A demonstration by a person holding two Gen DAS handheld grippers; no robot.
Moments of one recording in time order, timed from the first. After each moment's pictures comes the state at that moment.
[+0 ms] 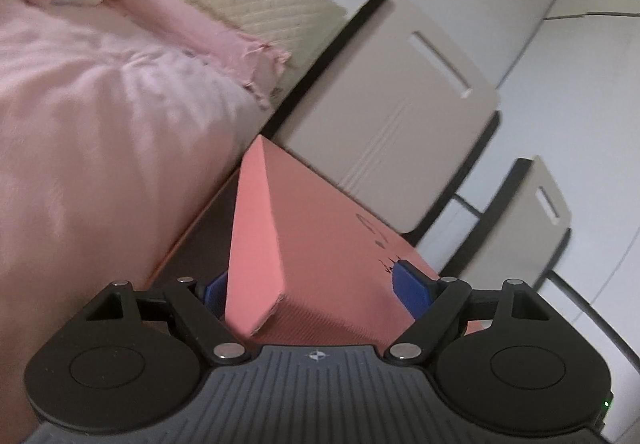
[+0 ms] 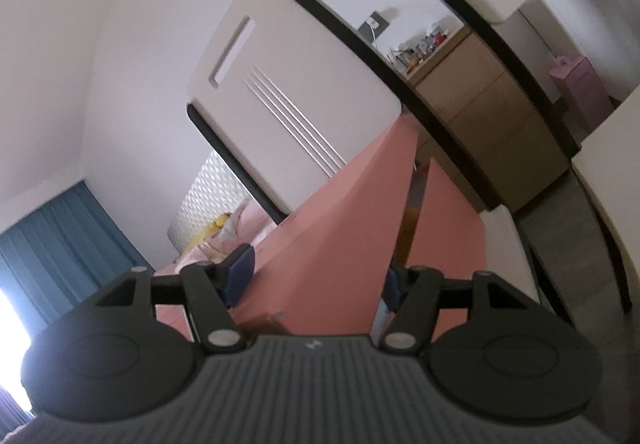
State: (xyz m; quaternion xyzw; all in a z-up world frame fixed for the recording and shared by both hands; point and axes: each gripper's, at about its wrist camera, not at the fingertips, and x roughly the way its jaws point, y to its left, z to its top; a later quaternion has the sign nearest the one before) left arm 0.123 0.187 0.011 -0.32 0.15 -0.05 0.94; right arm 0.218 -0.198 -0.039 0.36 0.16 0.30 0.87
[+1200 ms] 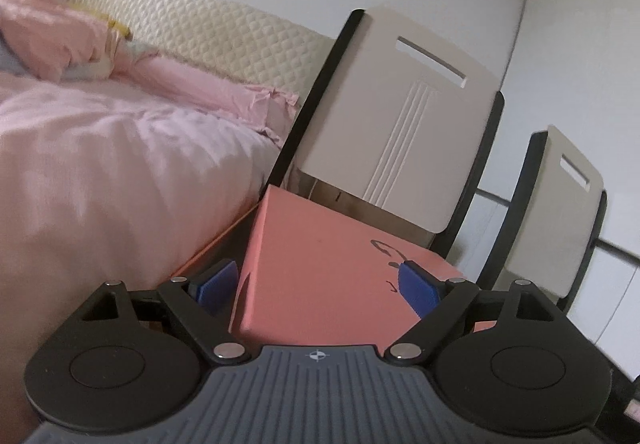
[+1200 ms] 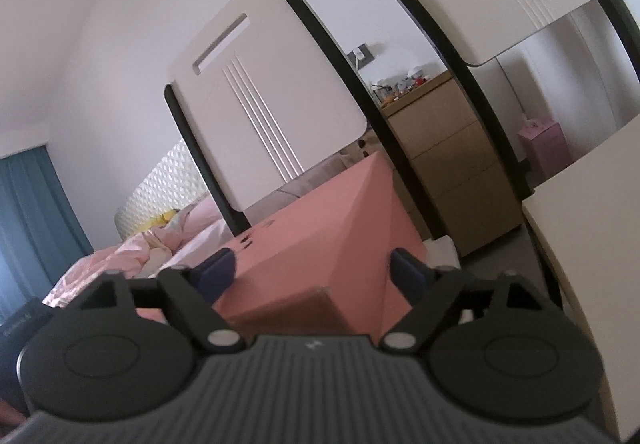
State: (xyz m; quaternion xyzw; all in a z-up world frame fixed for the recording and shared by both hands) left arm 0.095 0.138 0.006 -0.19 0.08 0.02 0.98; right arm 0.194 -0.201 -0.064 0.28 0.11 0.24 0.92
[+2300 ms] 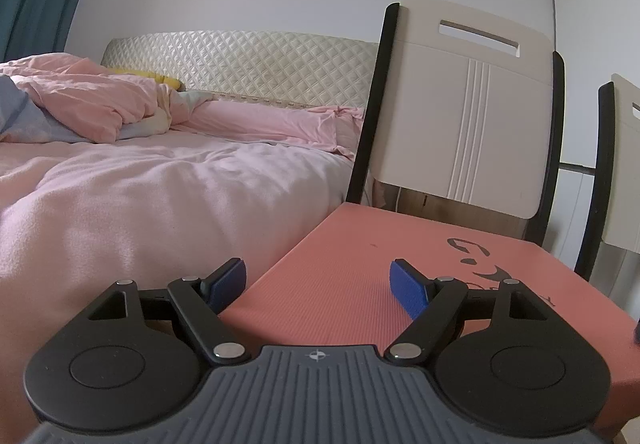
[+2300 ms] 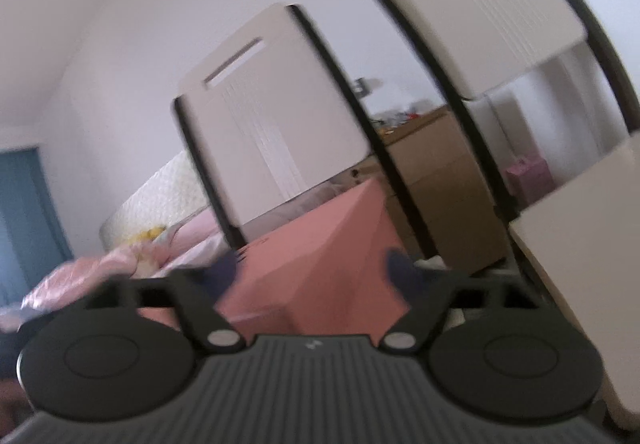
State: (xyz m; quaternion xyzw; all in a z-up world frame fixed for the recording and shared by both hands) left arm 0.119 0.131 0.006 -0.10 0.09 0.16 0.98; right arm 0.152 -0.175 -0.064 0.23 0.06 0.21 0.95
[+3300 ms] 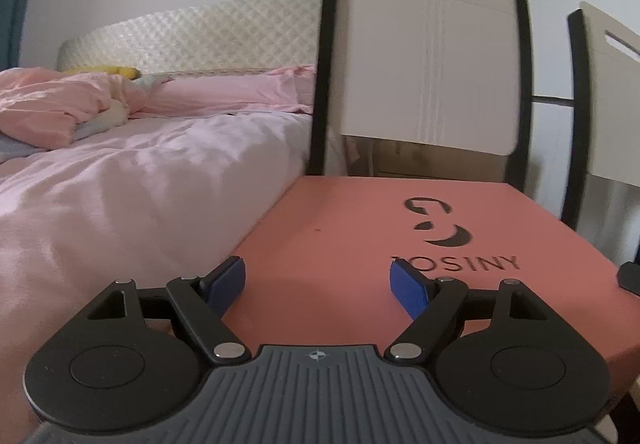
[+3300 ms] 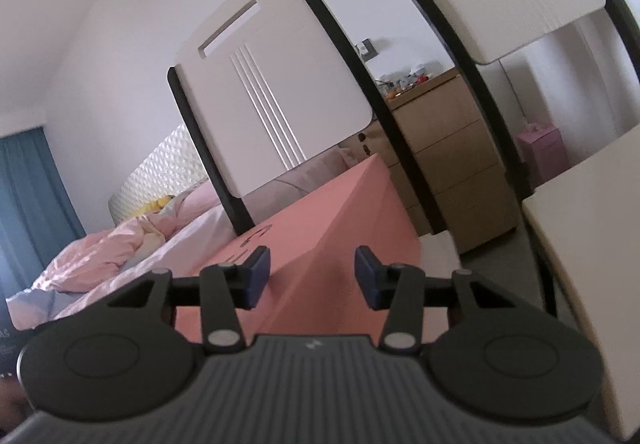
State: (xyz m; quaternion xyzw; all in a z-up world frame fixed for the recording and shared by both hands) left arm 0.150 0.113 0.000 -0.04 0.16 0.09 0.98; right arm 0.188 -0.190 -0.063 0.24 0.12 0.23 0.93
